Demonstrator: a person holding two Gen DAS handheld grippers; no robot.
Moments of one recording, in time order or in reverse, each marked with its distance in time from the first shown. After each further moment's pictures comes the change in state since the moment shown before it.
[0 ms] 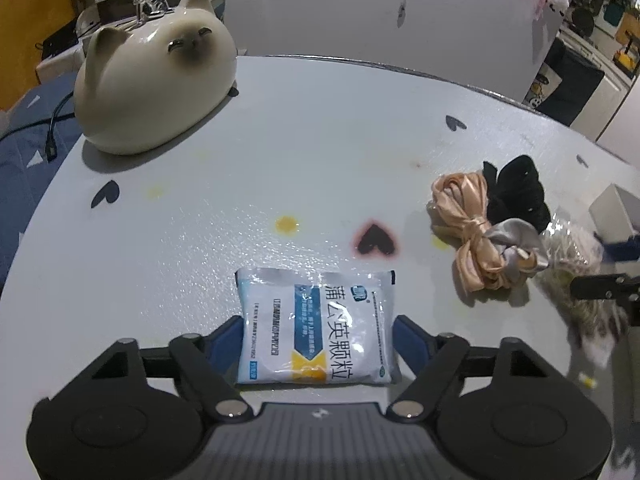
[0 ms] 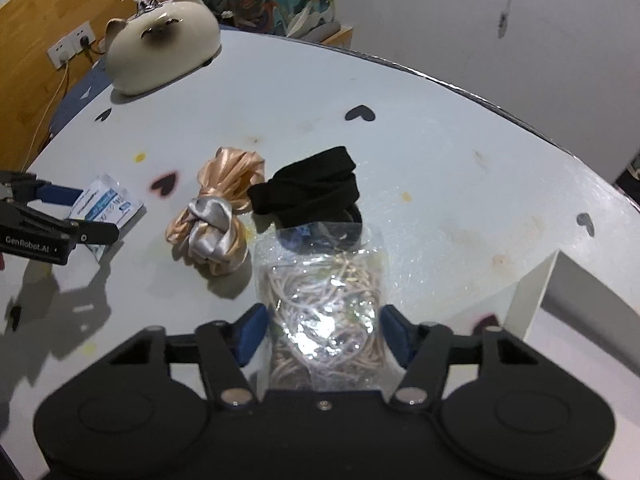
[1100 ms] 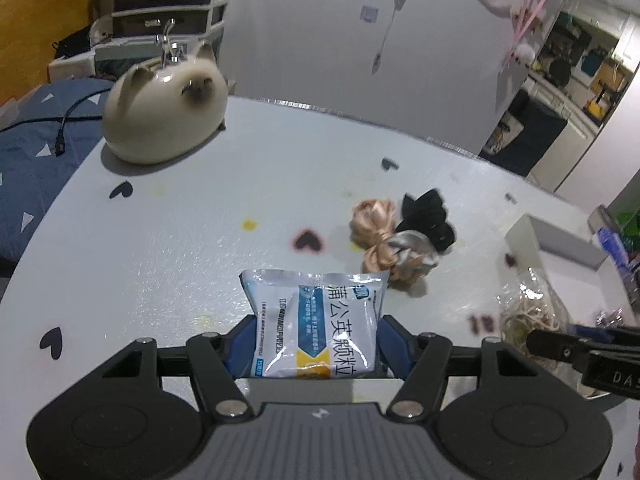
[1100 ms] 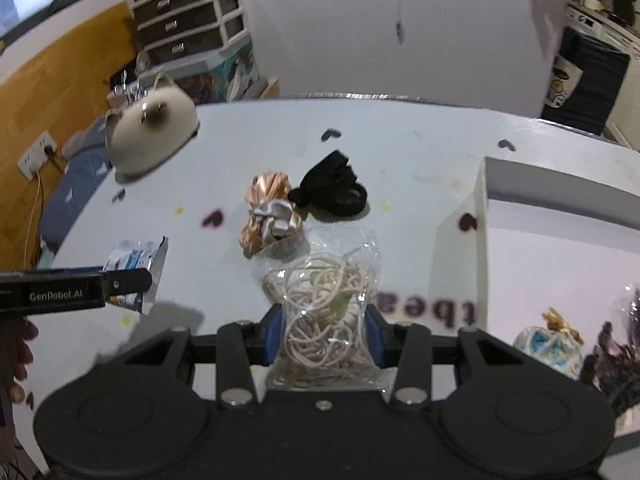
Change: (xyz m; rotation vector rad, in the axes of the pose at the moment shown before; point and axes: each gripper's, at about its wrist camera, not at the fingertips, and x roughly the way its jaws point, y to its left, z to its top) left arm -0.092 -0.016 -0.038 -0.086 -0.104 -0.115; right arm -0.104 0.070 -0.066 0.348 -0.171 -0.093
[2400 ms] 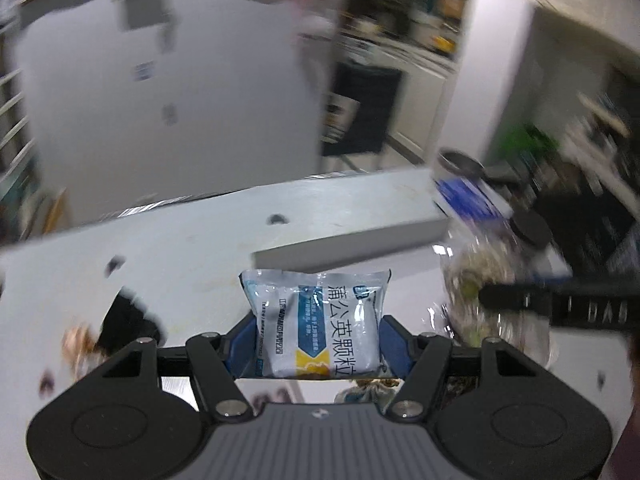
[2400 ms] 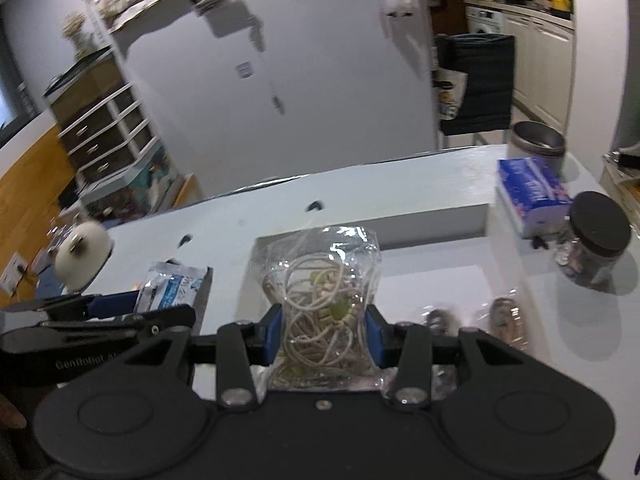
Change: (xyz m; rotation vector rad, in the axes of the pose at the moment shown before) left arm 0.006 -0.290 0.015 0.366 -0.090 -0.204; right arm -0.114 -0.234 -0.003 0.249 -0.180 -0.070
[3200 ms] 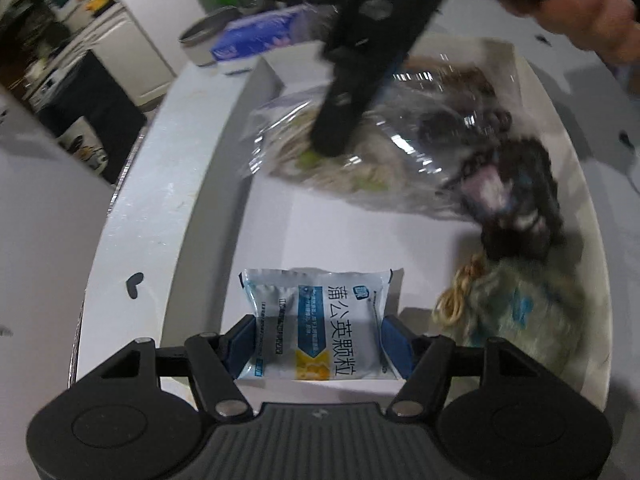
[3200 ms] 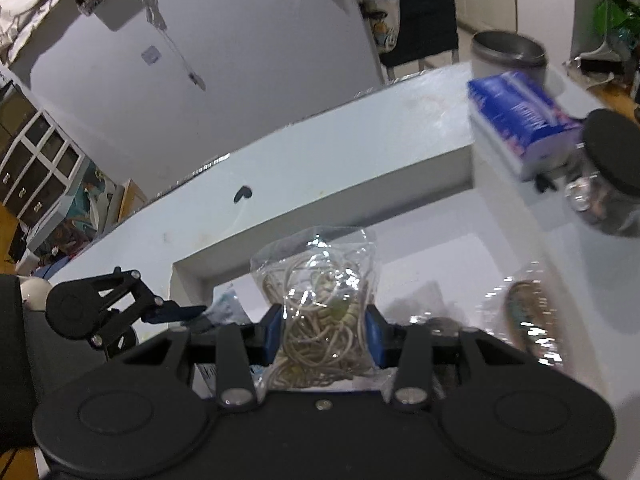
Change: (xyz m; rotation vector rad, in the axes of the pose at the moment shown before) left arm 0.165 -0.019 0.005 1.102 0.254 -0.324; right arm 0.121 -0.034 0.032 0.238 0.168 -0.077
